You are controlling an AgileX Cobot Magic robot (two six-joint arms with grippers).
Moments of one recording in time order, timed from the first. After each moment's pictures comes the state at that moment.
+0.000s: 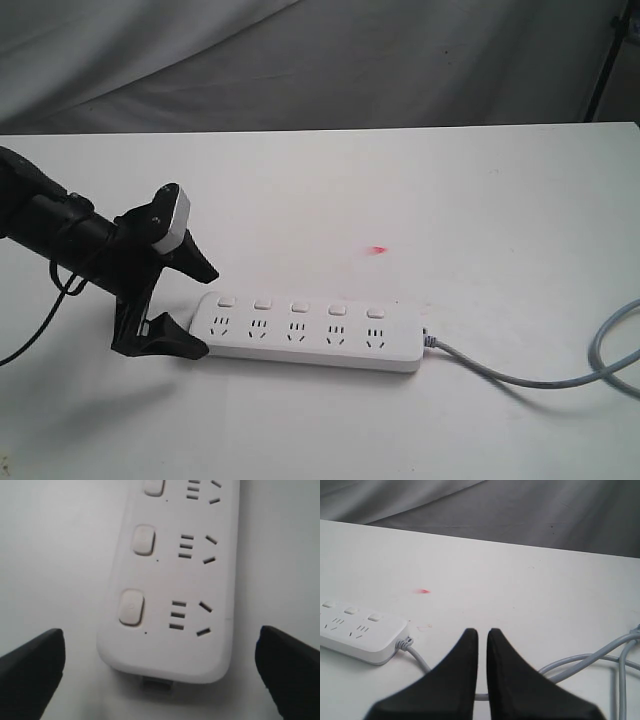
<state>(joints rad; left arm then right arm) -0.11 2.03 -1.07 -0.96 0.90 2.09 -0.06 0.01 0.00 0.00 0.33 -0.04</state>
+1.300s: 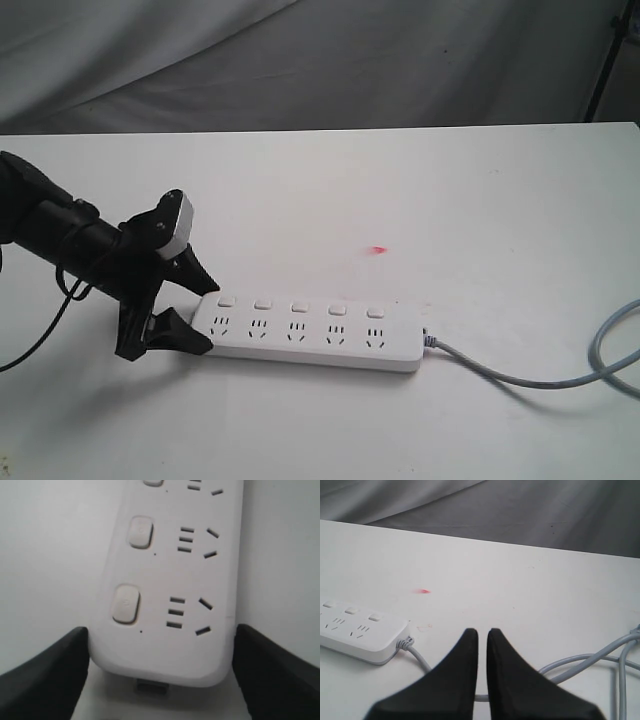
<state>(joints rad) -0.11 2.06 -1.07 -0.97 0.90 2.09 -0.06 0.01 0.00 0.00 0.33 -0.04</state>
